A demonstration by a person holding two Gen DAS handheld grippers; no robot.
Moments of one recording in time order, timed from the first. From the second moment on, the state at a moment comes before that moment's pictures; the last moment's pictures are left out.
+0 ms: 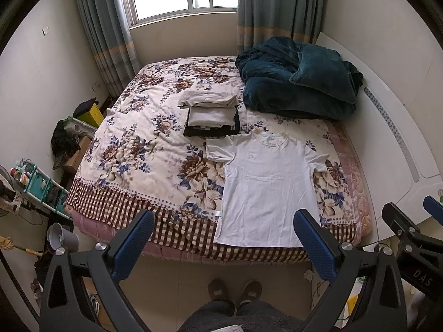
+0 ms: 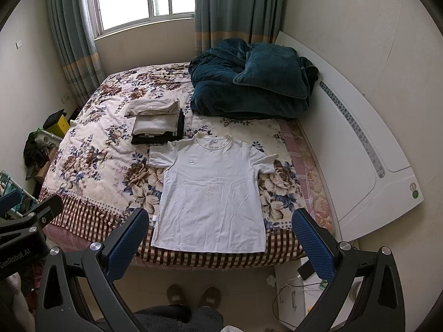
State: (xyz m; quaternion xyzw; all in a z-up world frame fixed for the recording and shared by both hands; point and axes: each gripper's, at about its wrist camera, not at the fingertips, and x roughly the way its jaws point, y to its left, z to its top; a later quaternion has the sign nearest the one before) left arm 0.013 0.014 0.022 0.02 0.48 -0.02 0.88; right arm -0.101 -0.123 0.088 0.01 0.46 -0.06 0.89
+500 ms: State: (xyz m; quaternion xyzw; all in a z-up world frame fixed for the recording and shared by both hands) left arm 0.013 0.013 0.023 0.03 0.48 -0.02 0.88; right arm -0.098 -0.123 0.092 0.01 0.46 -0.06 0.89
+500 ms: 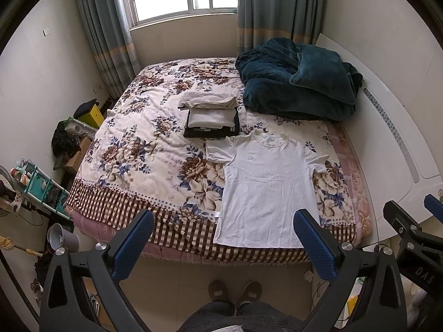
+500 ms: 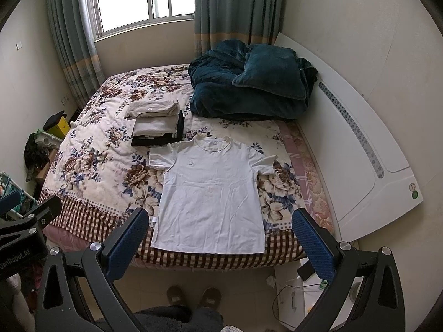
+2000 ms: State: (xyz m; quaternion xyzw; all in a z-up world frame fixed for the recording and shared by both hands) left arm 0.180 -0.049 -0.150 0.13 0.50 0.04 0.85; right arm 0.059 -0.209 -0.060 0.03 0.51 -0.16 0.84
